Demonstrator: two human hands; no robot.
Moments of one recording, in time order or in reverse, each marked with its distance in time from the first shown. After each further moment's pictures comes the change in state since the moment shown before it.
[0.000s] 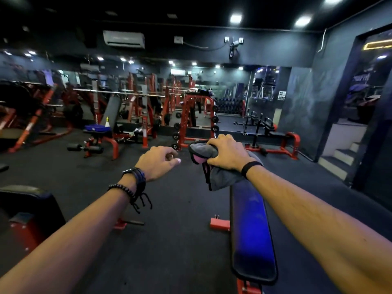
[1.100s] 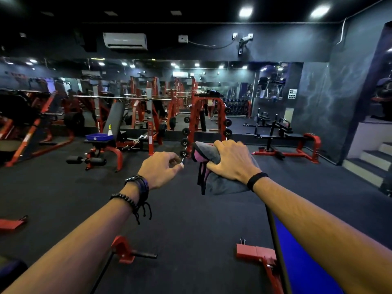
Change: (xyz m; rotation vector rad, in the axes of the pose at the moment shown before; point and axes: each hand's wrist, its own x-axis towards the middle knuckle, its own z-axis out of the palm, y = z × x) left_hand 0.234 -0.233 0.007 0.059 0.036 0.050; right_hand 0.289 -0.046 0.159 -0.180 0.214 -0.026
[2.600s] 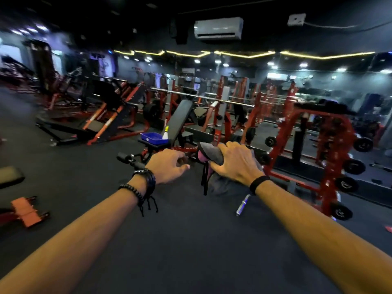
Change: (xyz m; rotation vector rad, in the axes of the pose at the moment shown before) left_hand 0.799 -0.471 0.251 0.254 0.074 -0.341; right_hand 0.818 0.146 0.664 0.270 0.105 -0.449
